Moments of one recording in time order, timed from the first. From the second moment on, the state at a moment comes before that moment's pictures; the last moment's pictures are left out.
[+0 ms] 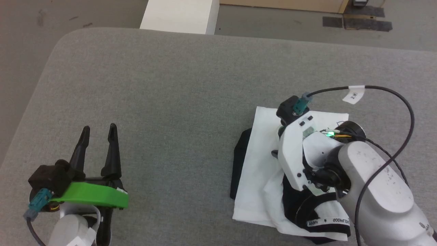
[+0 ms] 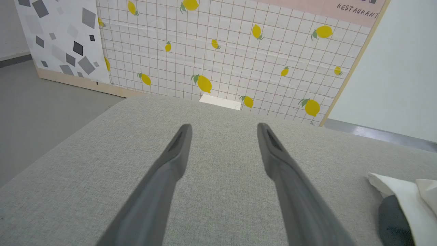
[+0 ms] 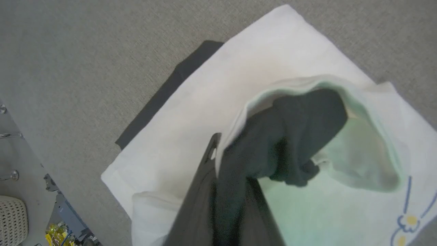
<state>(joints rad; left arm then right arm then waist) -0.12 0.18 0.01 0.09 -0.39 -0.12 -0.26 -0.55 -0.22 0.48 0.22 0.49 0.13 0.95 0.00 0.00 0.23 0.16</state>
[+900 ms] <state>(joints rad) -0.14 0.18 0.00 0.12 -0.40 -0.12 -0.26 -0.67 -0.17 0.71 0.29 0.60 0.13 0.67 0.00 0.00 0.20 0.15</state>
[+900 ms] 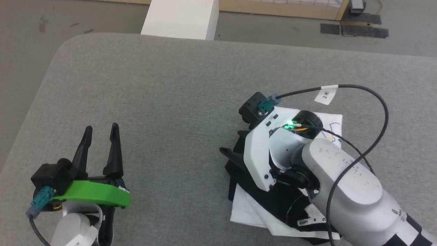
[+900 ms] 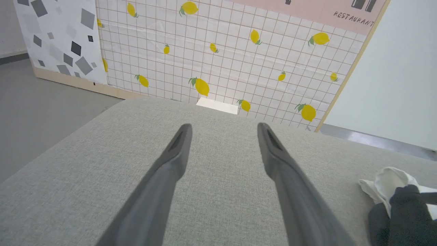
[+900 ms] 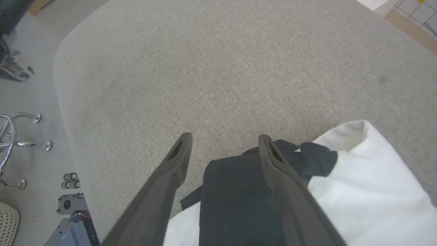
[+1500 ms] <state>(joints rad) -0.08 0.18 0.02 0.11 -0.39 -0.12 -0.26 -0.45 -0.19 0.25 0.12 0.30 0.13 0.57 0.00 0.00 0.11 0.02</state>
